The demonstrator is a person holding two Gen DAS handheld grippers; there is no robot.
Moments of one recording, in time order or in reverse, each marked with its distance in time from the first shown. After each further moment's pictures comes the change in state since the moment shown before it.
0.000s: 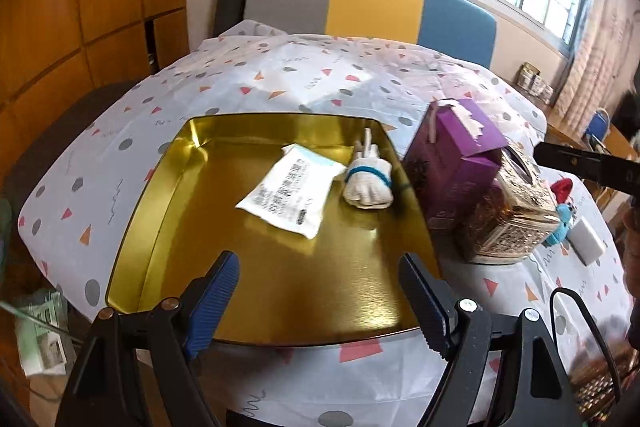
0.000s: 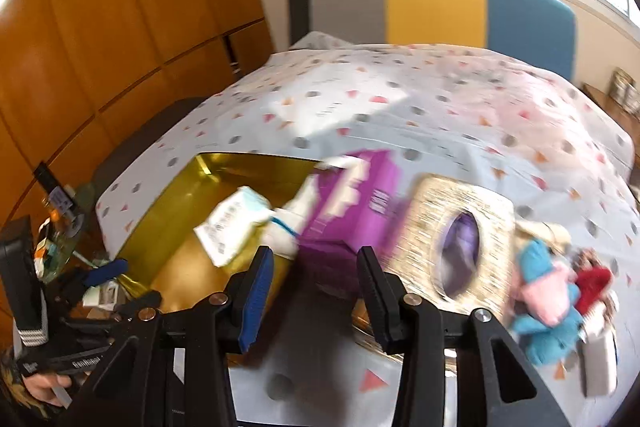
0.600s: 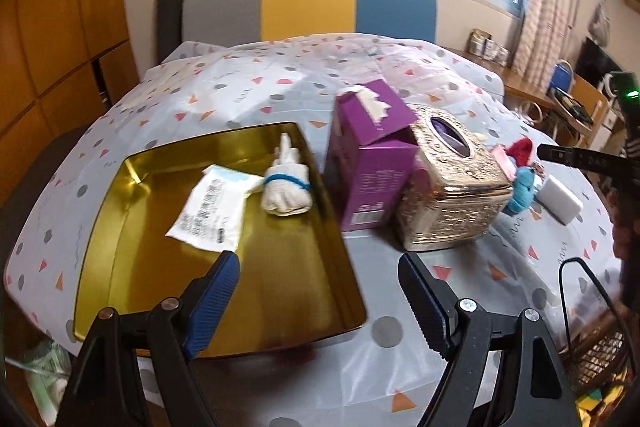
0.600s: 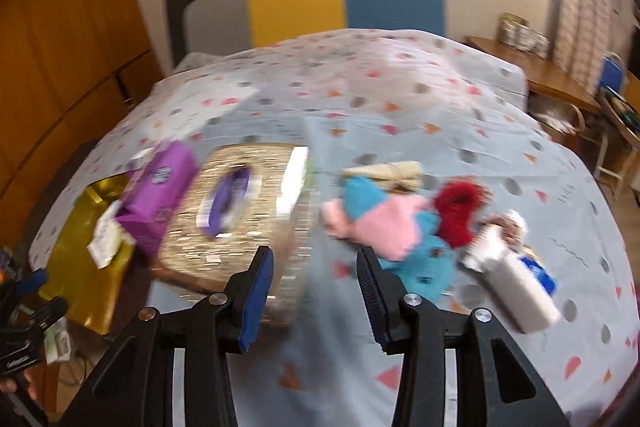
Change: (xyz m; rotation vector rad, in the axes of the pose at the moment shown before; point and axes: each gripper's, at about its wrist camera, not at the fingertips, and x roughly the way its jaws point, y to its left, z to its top) left arm 0.000 -0.075 0.004 0.187 0.003 -0.089; right arm -0.050 -0.133 -0.055 0.250 -0.037 -0.297
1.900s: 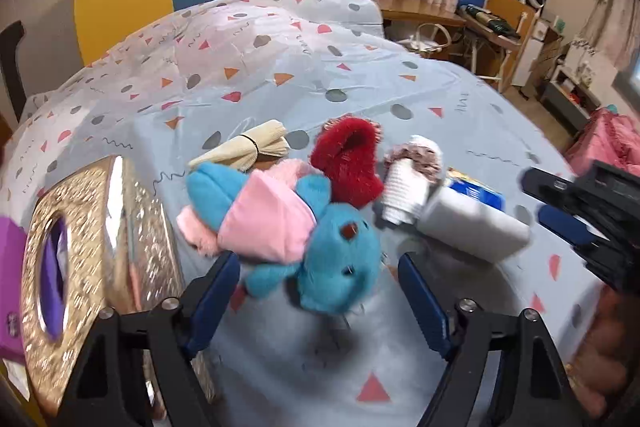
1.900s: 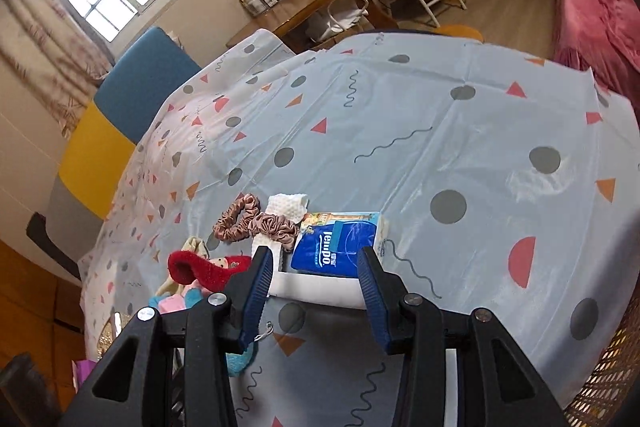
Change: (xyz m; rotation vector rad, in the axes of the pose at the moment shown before) left arm 0.160 -0.294 0.085 0.290 0.163 -0.213; right arm -0.013 -0.218 -0.064 0.881 -0.124 -0.184
